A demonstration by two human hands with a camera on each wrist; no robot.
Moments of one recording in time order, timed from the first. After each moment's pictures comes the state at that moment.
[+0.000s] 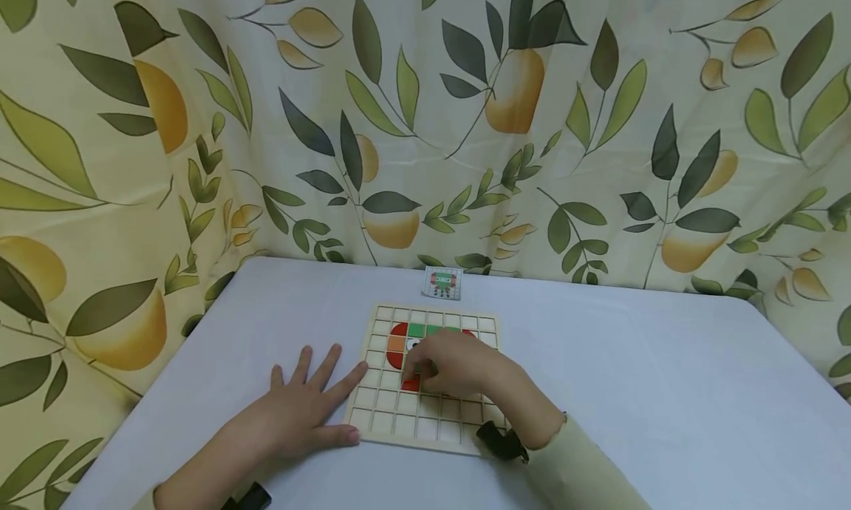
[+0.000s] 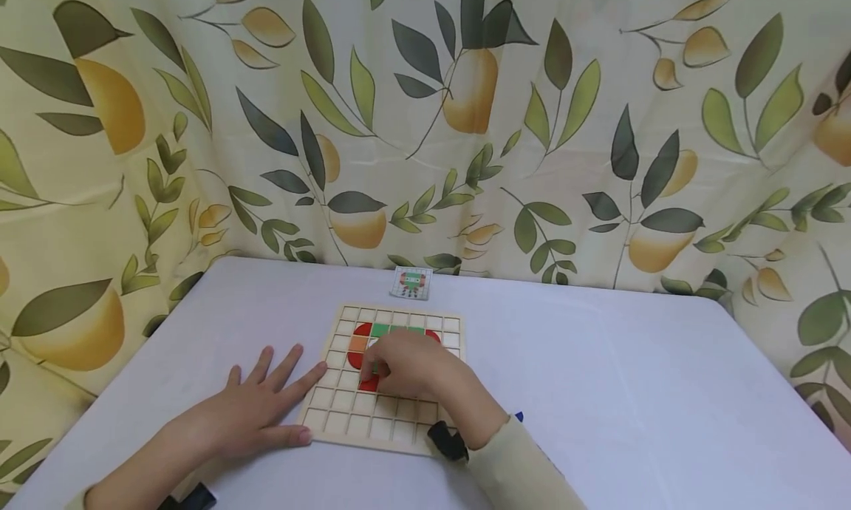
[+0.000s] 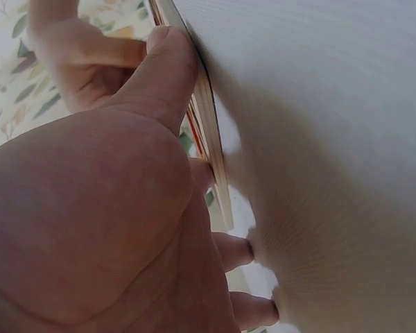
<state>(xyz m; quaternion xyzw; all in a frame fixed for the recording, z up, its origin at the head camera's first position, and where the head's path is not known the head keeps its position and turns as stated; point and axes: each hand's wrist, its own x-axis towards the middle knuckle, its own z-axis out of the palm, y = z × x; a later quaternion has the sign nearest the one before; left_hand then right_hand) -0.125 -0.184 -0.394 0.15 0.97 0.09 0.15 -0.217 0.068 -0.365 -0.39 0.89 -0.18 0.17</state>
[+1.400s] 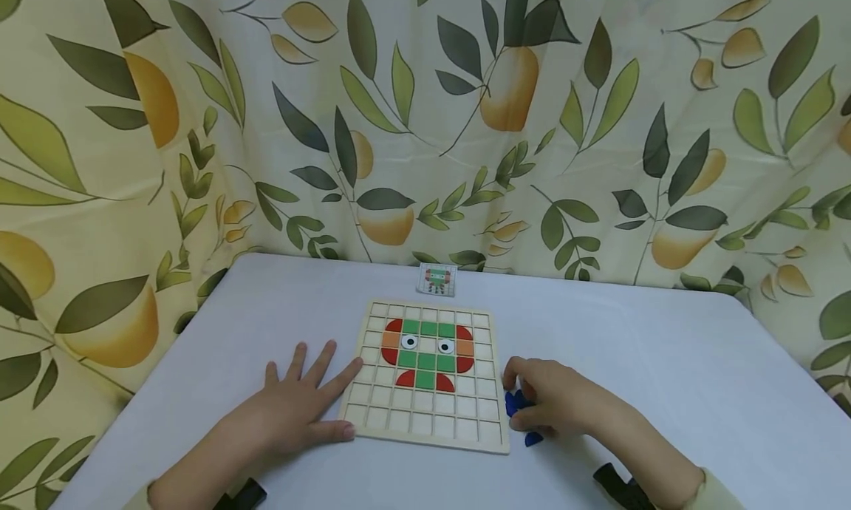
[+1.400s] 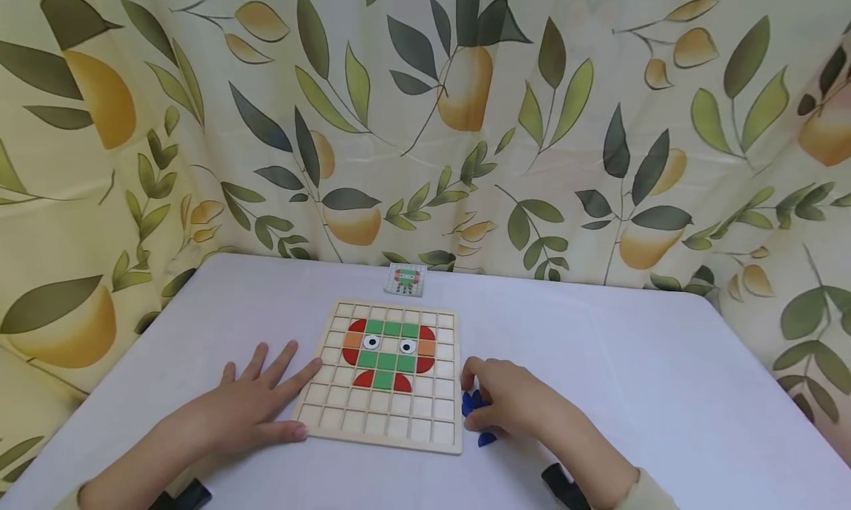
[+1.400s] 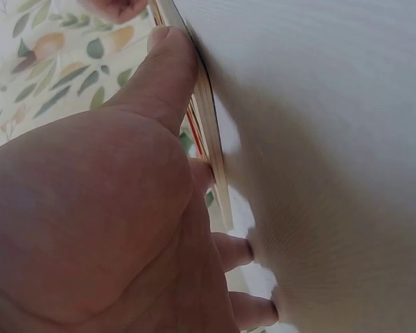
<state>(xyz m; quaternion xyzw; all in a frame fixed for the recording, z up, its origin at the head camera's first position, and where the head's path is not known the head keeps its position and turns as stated) -0.128 -0.184 -0.397 0.13 0.97 0.10 0.17 -0.180 0.188 -0.376 -0.15 0.94 -0.21 0.23</state>
